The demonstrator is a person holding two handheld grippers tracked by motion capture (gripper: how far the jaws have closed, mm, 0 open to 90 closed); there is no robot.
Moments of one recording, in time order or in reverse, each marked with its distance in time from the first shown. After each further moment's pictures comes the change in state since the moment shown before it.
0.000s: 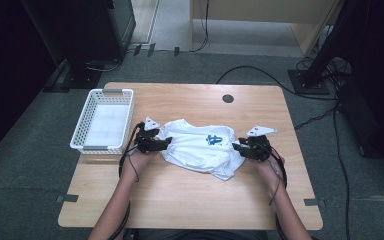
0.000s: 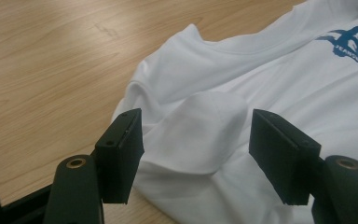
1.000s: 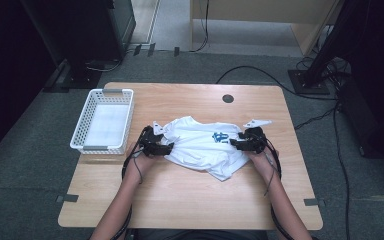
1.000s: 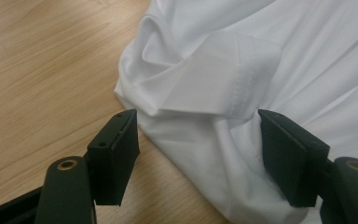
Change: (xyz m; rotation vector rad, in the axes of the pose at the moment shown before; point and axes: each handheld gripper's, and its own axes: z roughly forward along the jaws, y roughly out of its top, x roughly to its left) left arm -0.003 -0.011 0.016 0.090 0.070 0.077; right arm -0.030 0.001 0.032 0.042 0.004 0.092
